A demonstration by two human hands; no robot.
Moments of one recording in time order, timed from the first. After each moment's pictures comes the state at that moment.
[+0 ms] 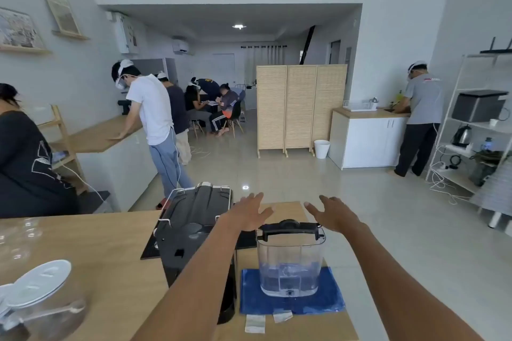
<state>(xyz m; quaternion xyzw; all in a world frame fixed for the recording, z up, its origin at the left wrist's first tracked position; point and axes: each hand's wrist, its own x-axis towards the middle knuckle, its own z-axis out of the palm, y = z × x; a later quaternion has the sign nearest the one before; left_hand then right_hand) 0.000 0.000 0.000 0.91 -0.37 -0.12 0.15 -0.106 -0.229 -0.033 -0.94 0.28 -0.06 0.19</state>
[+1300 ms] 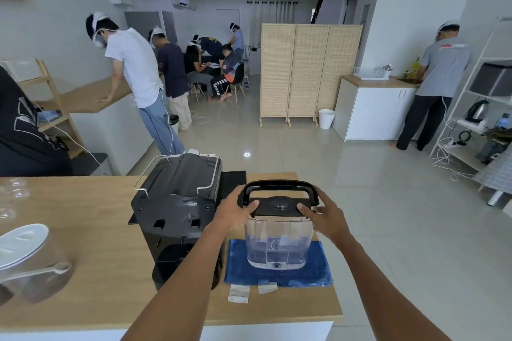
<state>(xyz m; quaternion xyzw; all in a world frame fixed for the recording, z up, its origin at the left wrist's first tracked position) 0.024 -0.019 -0.116 0.84 -0.21 -0.14 0.47 -0.110 -0.247 -0.132 -0.83 0.23 -0.19 0.47</state>
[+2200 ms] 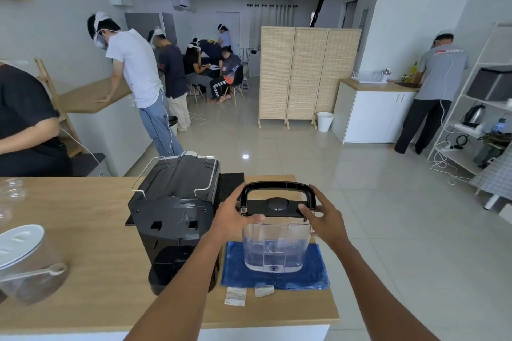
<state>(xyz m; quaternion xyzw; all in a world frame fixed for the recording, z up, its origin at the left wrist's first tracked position) 0.020 -0.015 -0.128 0.79 -0.26 -0.11 0.55 -0.113 -0.247 -0.135 -0.83 0.20 -0.25 0.45</state>
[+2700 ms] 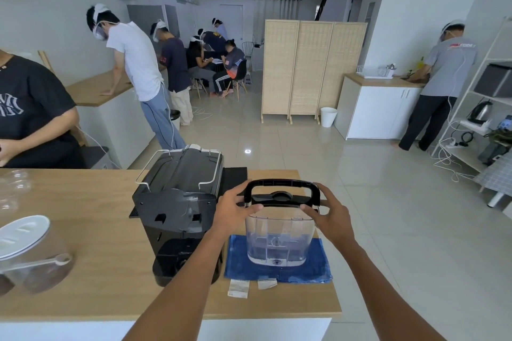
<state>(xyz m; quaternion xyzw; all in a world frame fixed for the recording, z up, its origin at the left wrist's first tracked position) 0.015 -0.012 -0.125 0.77 -0.26 -0.09 0.58 -0.121 -0.247 -0.136 -0.84 0.16 -0.28 0.43</state>
